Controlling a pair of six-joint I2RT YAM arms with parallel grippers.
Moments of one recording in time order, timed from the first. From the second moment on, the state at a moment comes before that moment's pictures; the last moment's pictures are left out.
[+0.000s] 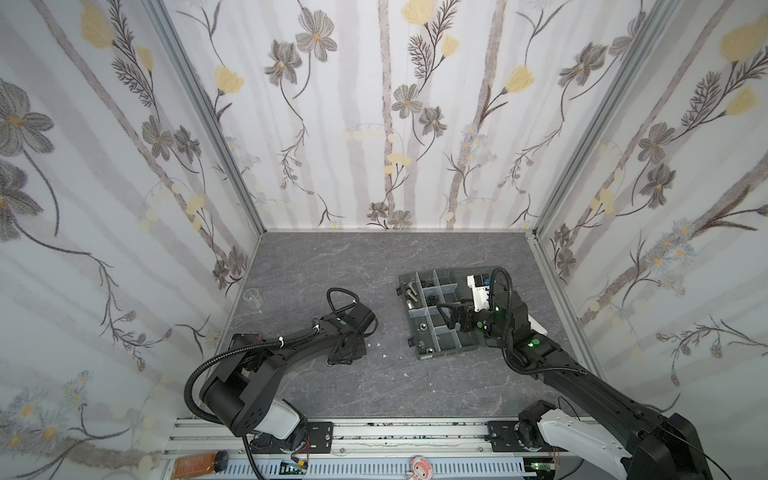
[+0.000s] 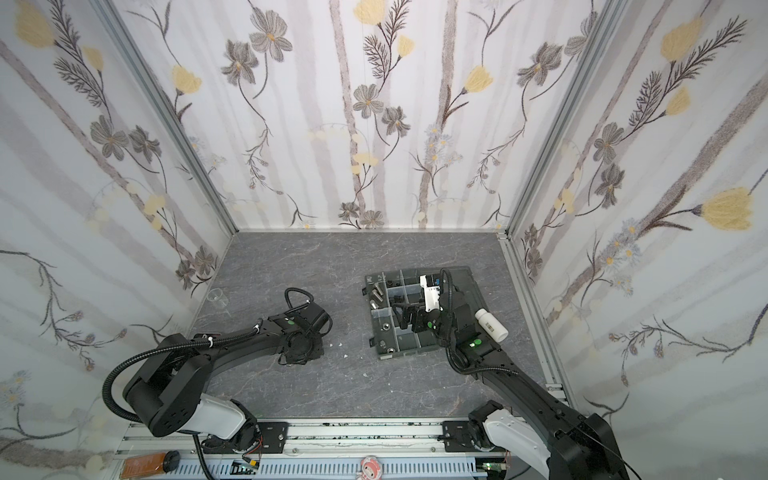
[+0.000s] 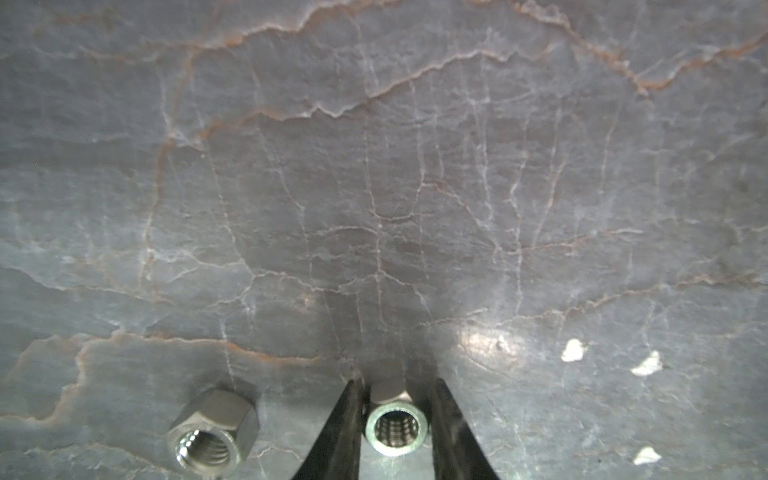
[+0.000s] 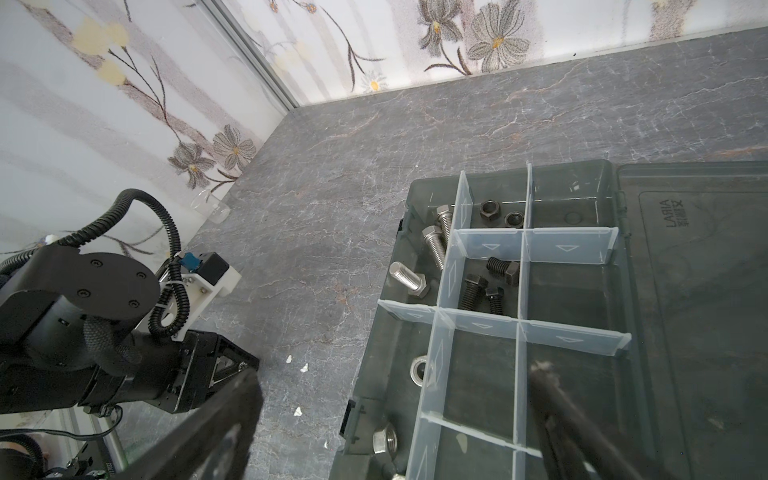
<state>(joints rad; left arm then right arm) -0.65 1.49 0.73 -0.64 -0.12 -0.88 0.50 1.00 0.56 0.02 -0.20 0.40</state>
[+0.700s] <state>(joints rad) -0.65 1.48 0.80 -0.69 -0.11 -0.83 0.50 0.99 0.56 0.02 -0.20 0.40</state>
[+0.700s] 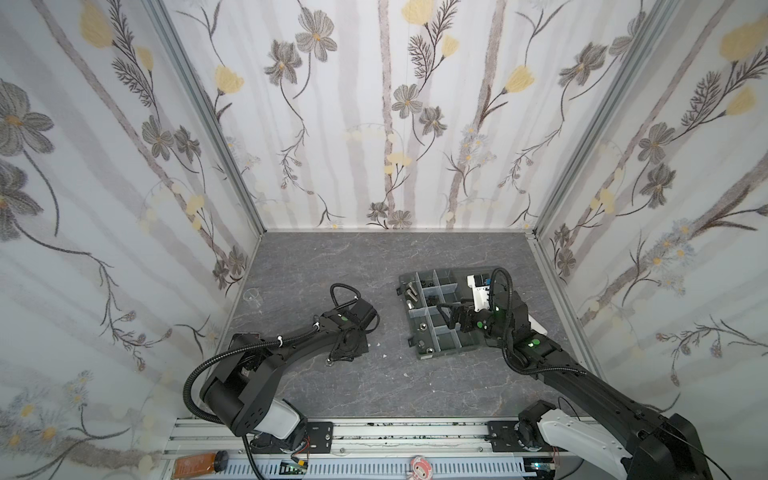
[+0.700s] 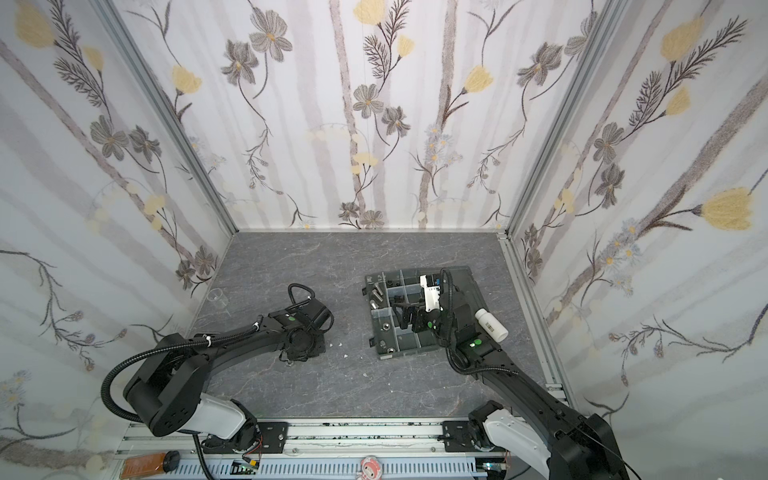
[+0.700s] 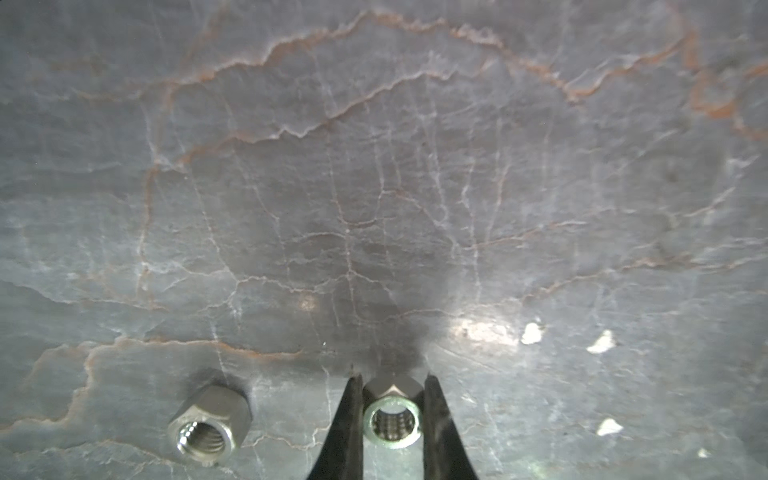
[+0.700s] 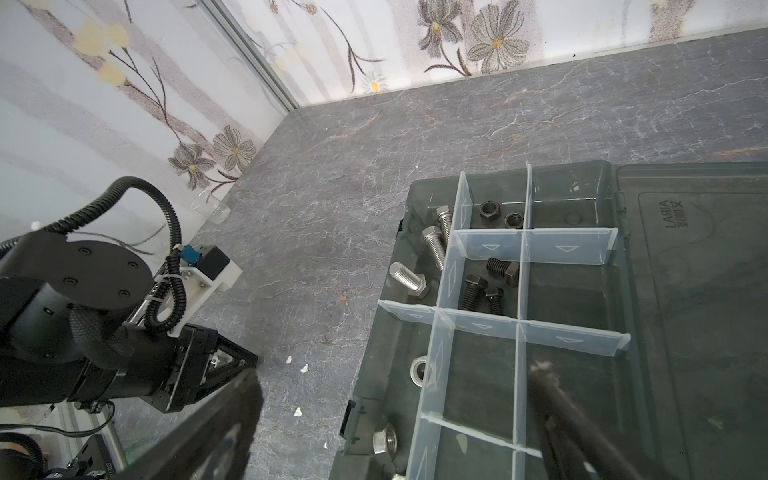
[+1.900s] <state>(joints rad) -0.78 1.76 1.47 -0.92 -0.08 -0.54 0.33 0.91 0.54 -0.08 -0.30 0.46</state>
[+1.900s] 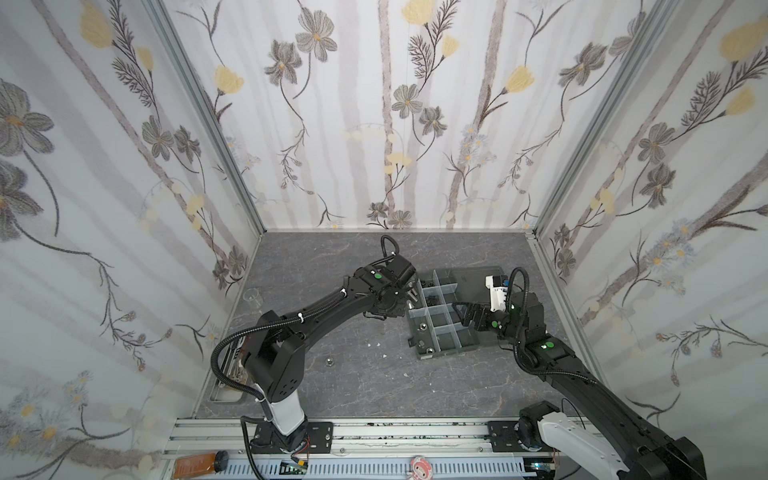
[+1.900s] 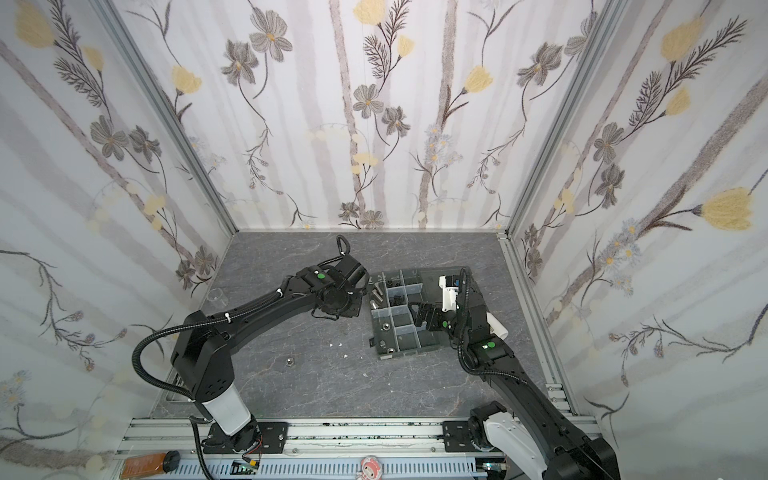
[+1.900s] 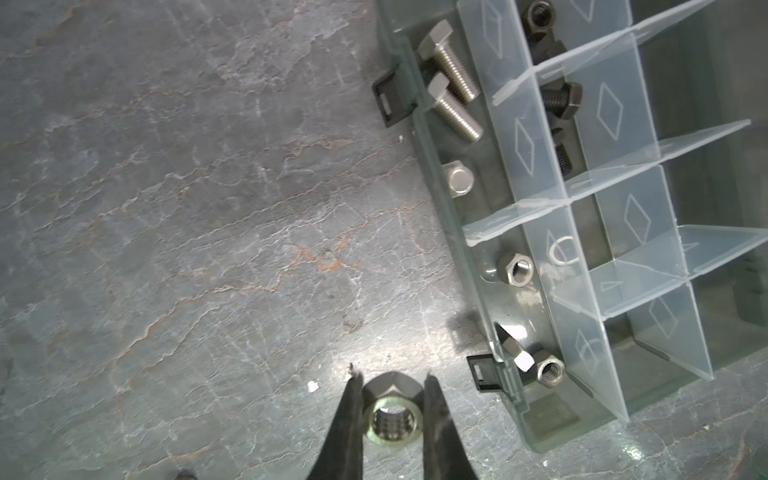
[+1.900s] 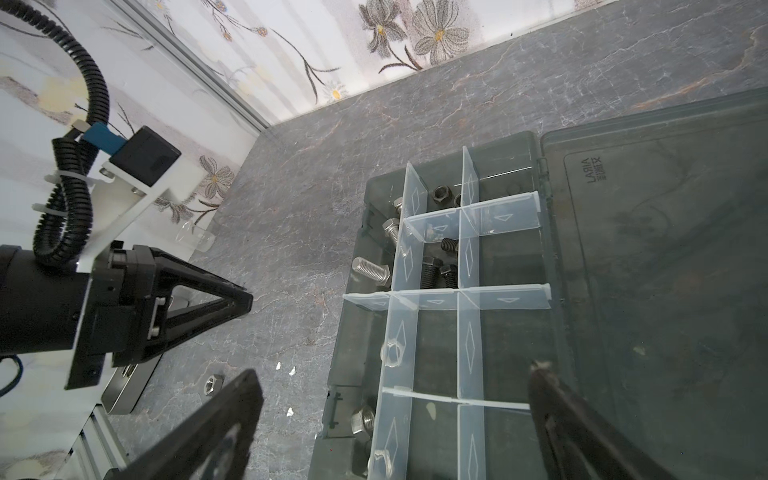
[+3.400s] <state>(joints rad) -0.94 2.02 1.61 -0.86 -0.04 -0.53 0.16 0.87 0.44 -0.07 -0.41 0.56</state>
